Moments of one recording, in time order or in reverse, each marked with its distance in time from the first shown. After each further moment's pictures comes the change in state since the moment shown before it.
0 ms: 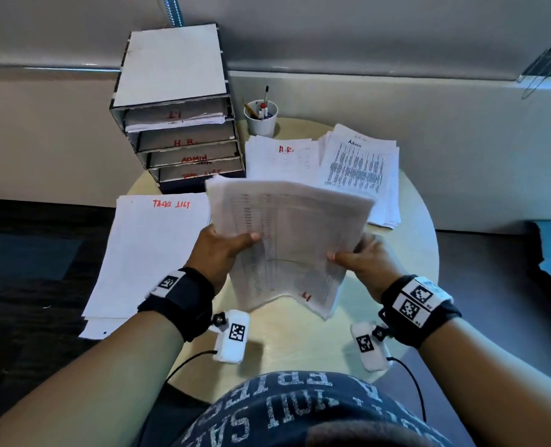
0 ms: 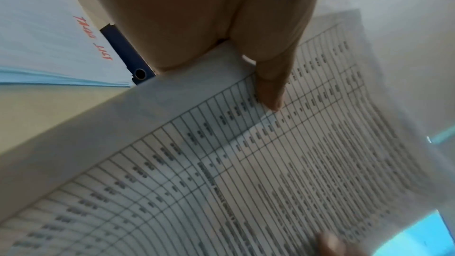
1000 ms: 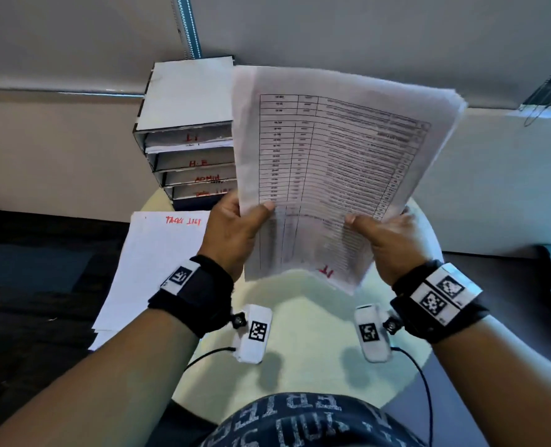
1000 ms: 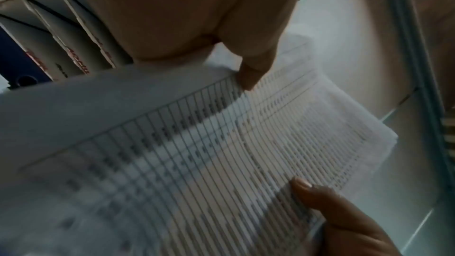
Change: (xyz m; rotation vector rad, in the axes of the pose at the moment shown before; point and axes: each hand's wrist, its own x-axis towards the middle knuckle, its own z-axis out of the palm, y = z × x) left_hand 0.004 0.071 0.023 0.029 0.031 0.293; right_hand -0.002 -0.092 0.015 -0.019 0.186 -0.337
